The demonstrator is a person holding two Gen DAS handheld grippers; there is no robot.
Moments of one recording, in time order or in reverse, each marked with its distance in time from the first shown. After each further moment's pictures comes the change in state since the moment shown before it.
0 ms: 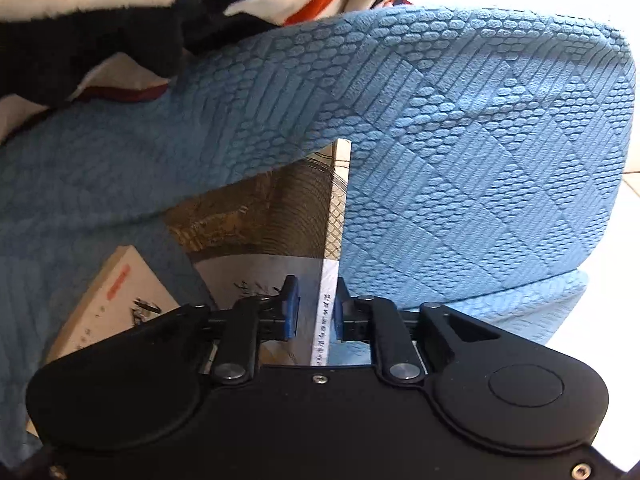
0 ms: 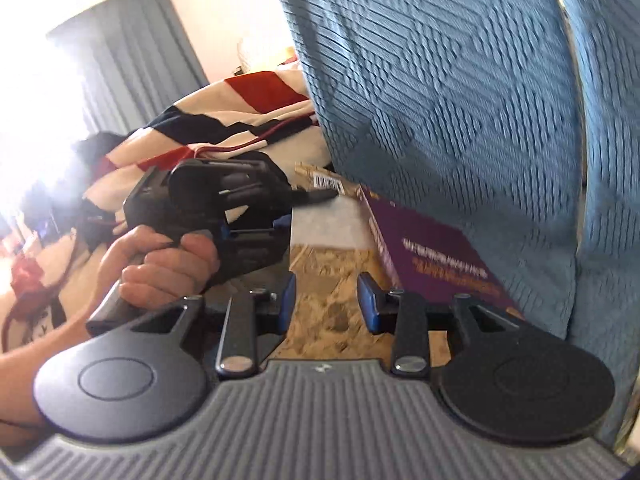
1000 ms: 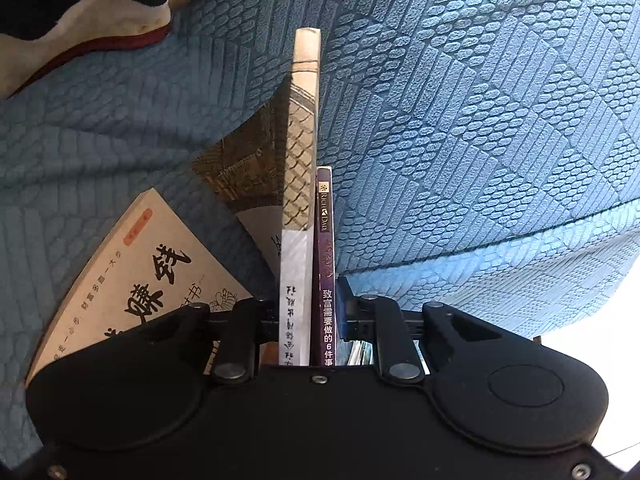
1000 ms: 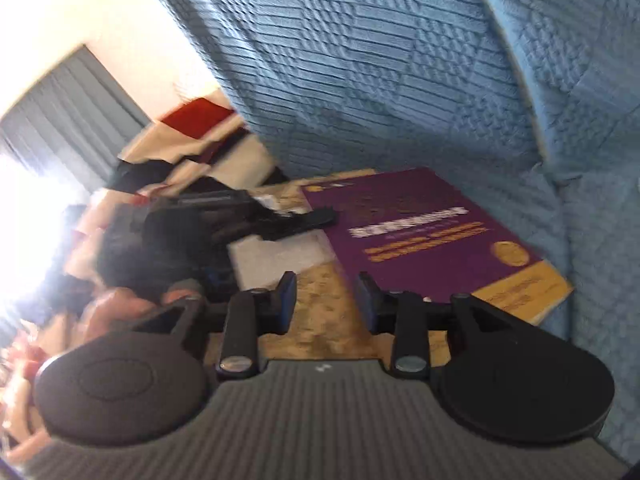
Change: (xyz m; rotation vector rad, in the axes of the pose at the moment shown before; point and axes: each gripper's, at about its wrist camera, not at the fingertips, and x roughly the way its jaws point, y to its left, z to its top) left arm 0.038 -0.019 -0.034 0.098 0.085 0.210; right arm 0.005 -0.033 -0.016 0.262 0.015 -0.124
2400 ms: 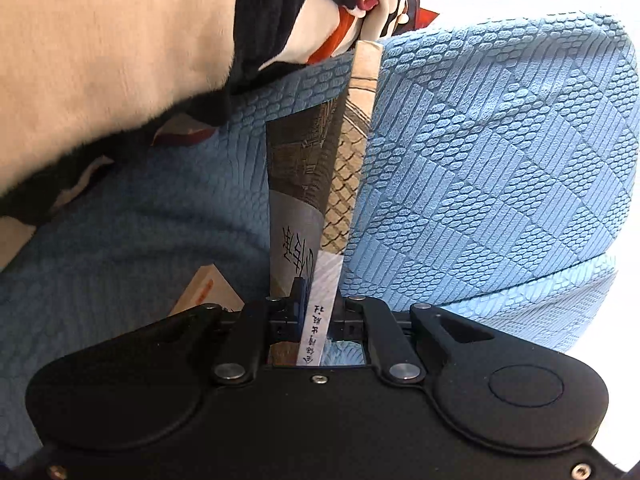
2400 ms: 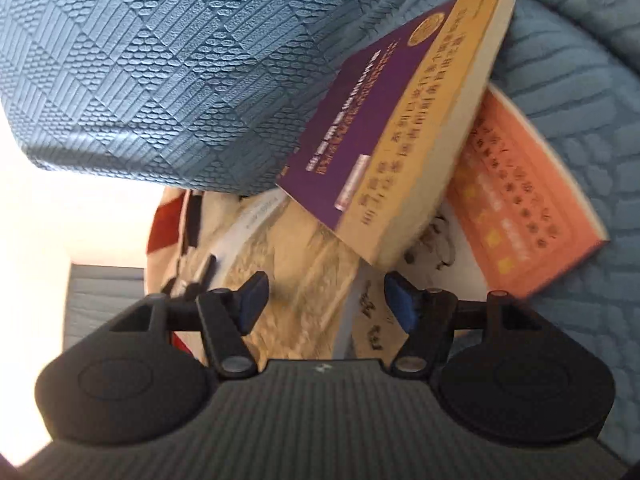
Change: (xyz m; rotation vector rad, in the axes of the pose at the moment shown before) left arm -0.083 0.019 0.037 -0.028 -0.141 -0.023; right arm 0.062 -0.041 -0.079 0.845 -0.051 0.227
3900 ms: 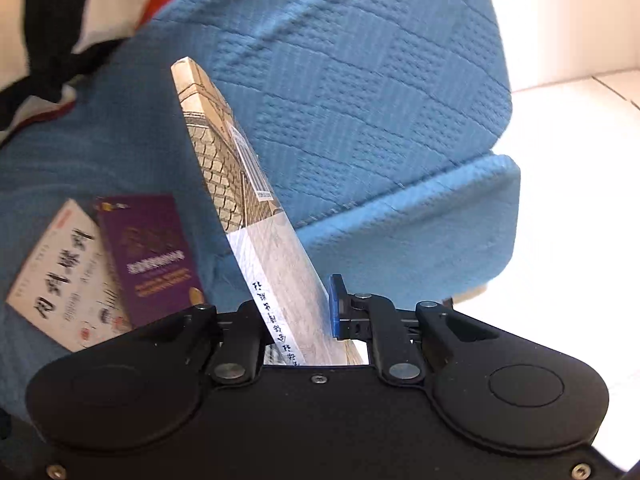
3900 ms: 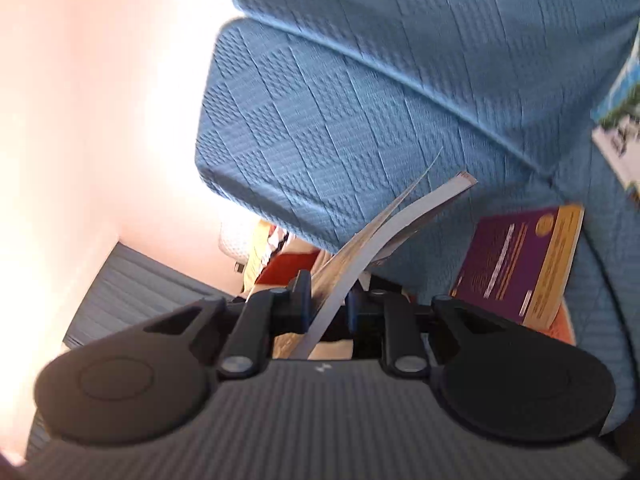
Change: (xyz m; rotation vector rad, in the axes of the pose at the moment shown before) left arm -0.058 -0.165 -0.082 0.156 0.113 -0.120; right arm -0.196 0.153 -0.004 -0.367 -0.243 0.136
